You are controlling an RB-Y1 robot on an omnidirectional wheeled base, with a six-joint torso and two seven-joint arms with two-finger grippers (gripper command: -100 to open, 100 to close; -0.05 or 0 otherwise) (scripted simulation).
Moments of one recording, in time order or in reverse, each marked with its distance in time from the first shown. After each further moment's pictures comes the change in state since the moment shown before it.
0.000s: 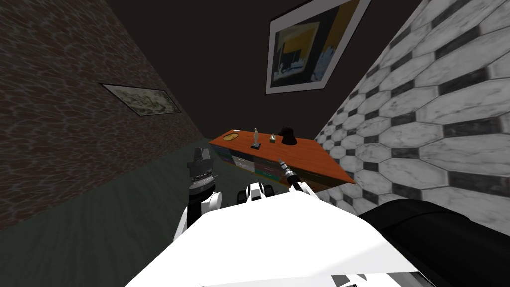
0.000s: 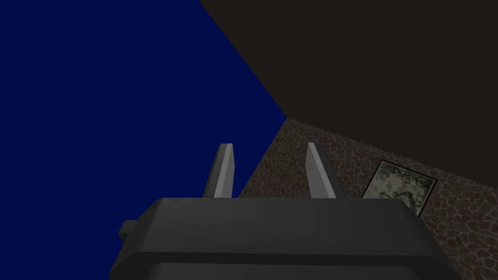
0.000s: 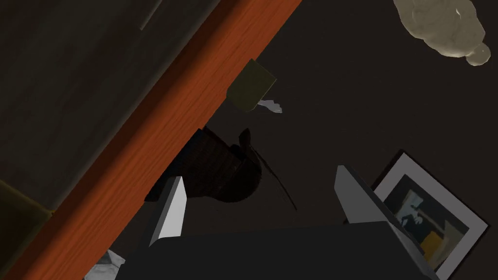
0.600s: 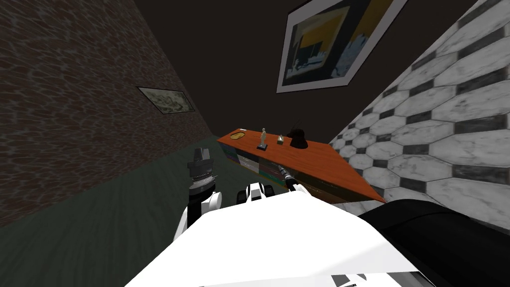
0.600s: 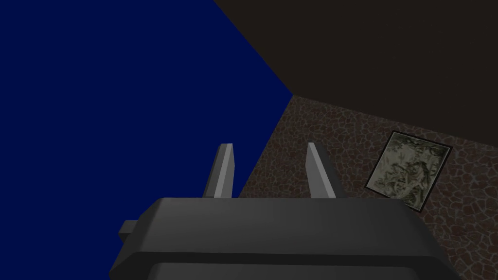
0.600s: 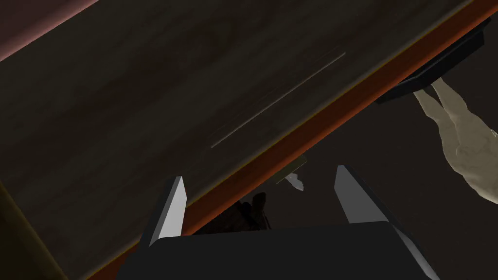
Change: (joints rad) left arm 0.000 0.000 0.000 0.000 0.000 0.000 0.000; right arm -0.024 0.005 0.046 0.147 0.183 0.180 0.007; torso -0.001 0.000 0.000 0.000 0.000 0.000
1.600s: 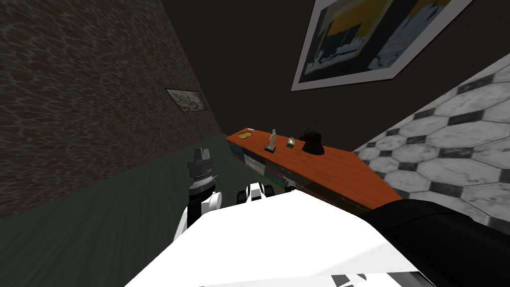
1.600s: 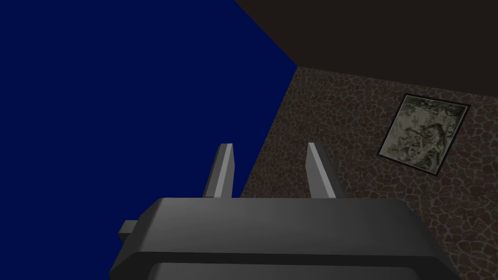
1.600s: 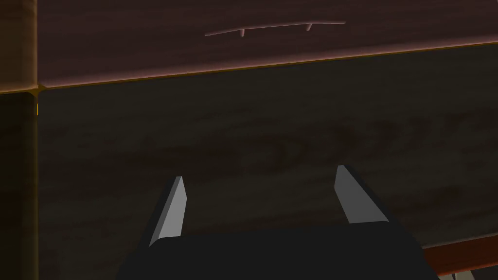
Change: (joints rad) left arm 0.000 0.000 0.000 0.000 0.000 0.000 0.000; right arm -0.017 0.010 0.050 0.230 0.292 0.253 -0.002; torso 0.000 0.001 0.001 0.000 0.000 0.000
